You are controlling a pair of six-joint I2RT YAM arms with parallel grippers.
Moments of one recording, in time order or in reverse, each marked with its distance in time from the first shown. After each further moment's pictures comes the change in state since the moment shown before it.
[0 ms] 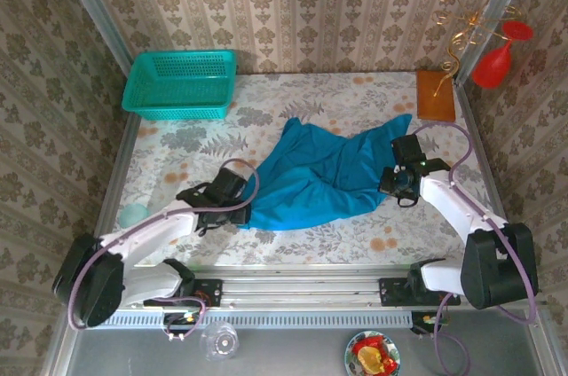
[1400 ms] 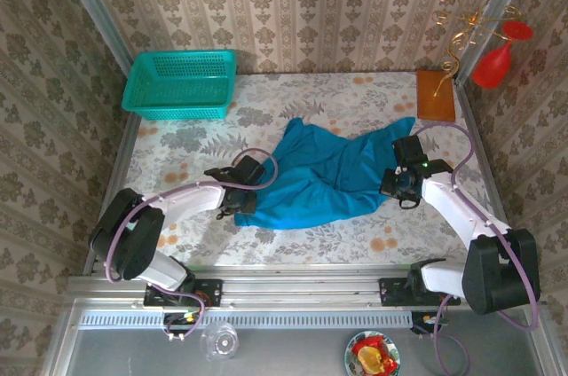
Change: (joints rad) left arm -0.005 0.307 0.183 -0.045 -0.106 -0.014; right arm 0.000 -0.029 0.002 -0.040 0.002 -0.006
